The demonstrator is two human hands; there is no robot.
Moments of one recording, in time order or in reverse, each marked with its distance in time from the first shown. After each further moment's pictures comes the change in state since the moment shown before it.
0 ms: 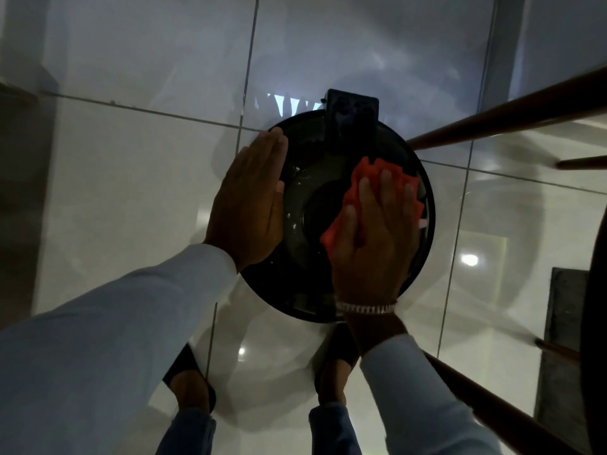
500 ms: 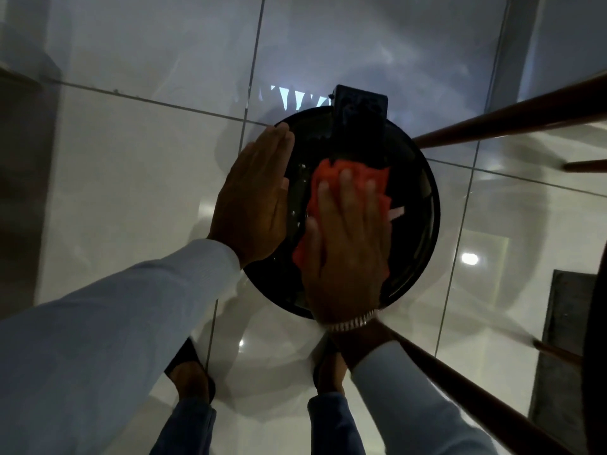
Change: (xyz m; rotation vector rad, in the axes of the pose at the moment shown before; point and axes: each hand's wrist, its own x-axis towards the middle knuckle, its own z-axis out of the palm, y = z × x) left_hand -0.001 0.001 -0.001 -0.012 -0.009 -0.026; right_hand -0.020 -0.013 0.008 -0.089 -0.170 -0.212
